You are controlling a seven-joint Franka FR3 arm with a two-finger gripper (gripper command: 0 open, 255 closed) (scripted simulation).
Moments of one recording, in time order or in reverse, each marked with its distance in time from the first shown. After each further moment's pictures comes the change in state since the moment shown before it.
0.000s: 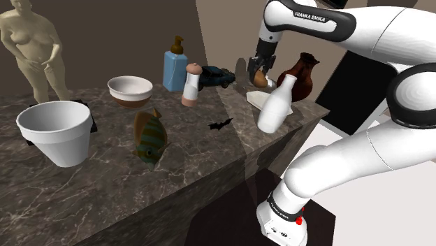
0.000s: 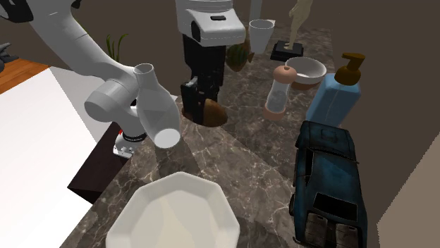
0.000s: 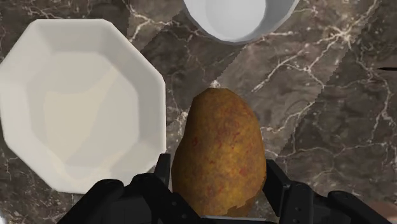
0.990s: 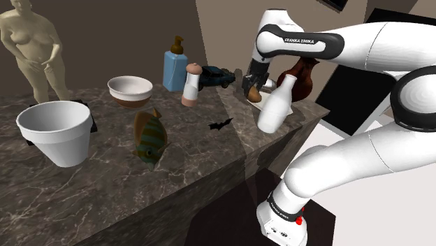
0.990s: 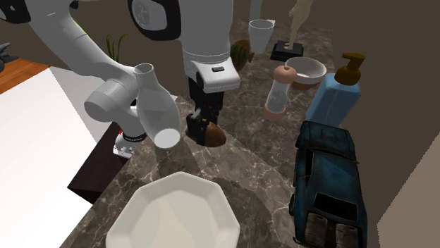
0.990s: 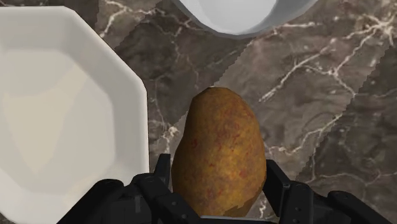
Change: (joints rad) arm -0.005 -0.029 -0.013 -0.223 -0.016 0.193 0.029
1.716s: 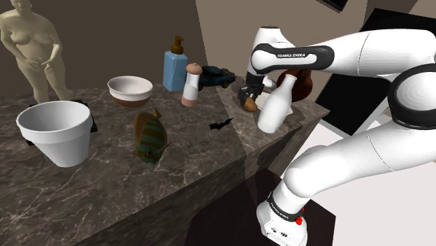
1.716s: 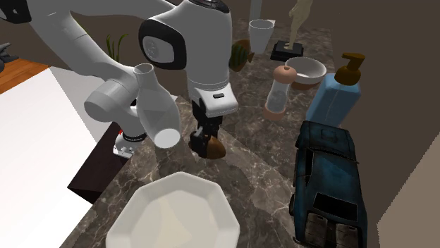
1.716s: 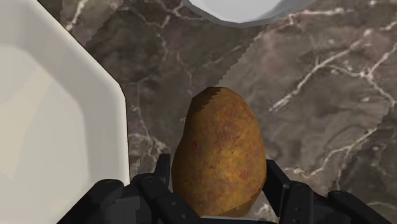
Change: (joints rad) arm -0.005 0.016 -0.014 -0.130 -0.014 0.145 0.019
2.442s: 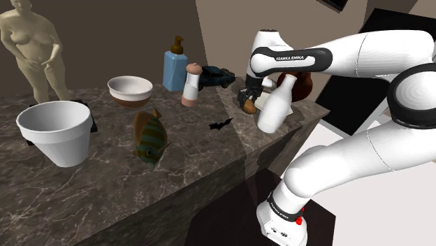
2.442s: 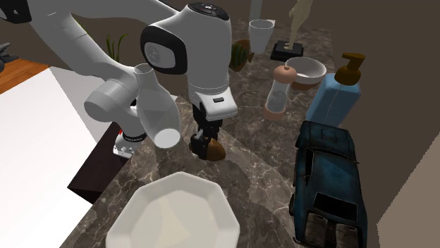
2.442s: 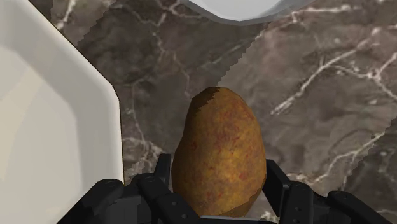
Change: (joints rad) arm -0.001 0.004 -0.002 -0.024 -0.003 0.028 0.005
